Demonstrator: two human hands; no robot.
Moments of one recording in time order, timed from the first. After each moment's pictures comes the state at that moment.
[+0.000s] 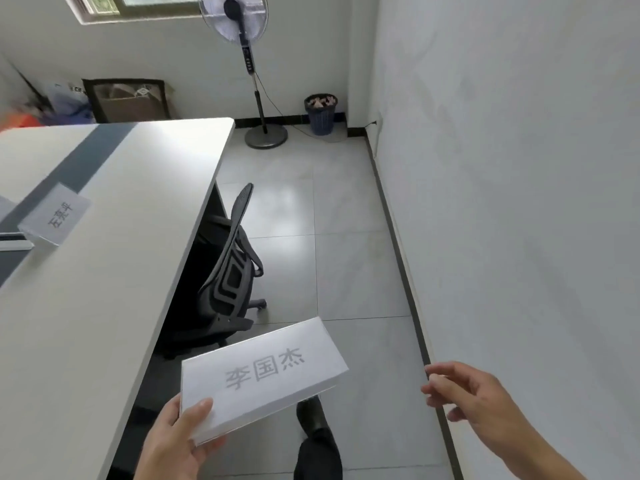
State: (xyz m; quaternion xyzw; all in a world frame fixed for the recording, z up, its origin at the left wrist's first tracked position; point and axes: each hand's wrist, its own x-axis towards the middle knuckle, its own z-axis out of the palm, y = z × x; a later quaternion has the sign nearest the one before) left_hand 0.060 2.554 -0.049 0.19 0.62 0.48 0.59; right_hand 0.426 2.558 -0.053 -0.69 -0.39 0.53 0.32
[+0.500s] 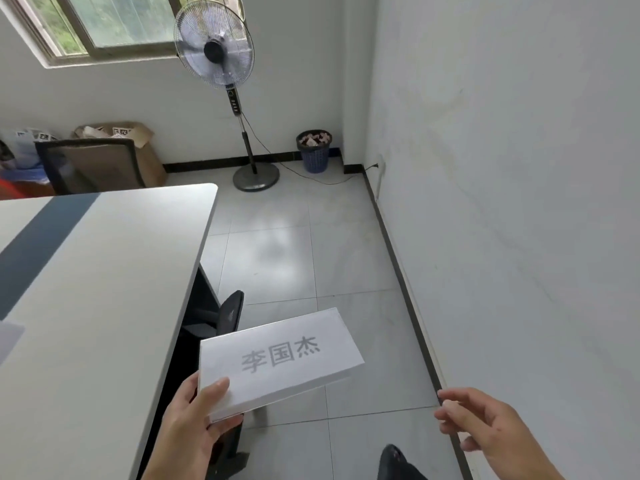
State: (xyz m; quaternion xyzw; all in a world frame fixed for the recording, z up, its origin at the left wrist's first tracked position) left_hand 0.069 2.961 -0.011 0.27 0.58 0.47 0.61; right_hand 0.426 2.904 -0.047 -0.70 -0.35 0.52 0.34
